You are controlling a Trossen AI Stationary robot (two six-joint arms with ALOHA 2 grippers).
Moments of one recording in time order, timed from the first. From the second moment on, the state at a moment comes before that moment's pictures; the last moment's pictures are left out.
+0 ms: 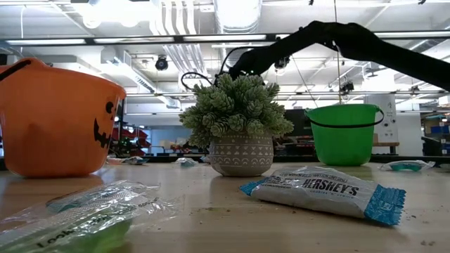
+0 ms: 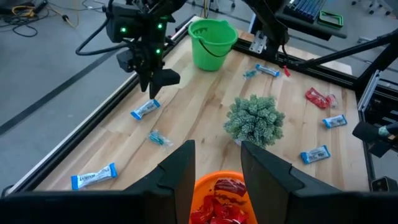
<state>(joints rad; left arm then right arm) -0.71 0.80 1.52 -1.55 -0.83 -0.86 -0.61 2.47 2.29 -1.05 -0.25 -0.12</state>
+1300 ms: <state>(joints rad) -0.71 0.80 1.52 -1.55 -0.83 -0.85 -0.61 2.54 2.29 -1.04 -0.27 -0.04</state>
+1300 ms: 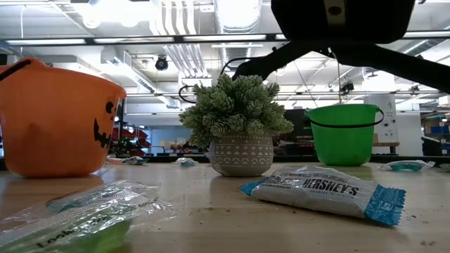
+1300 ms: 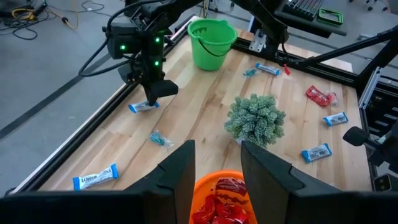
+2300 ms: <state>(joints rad) -0.71 0.80 1.52 -1.55 -0.94 -1.05 -0.64 2.16 2.36 -1.39 -0.26 -0.09</state>
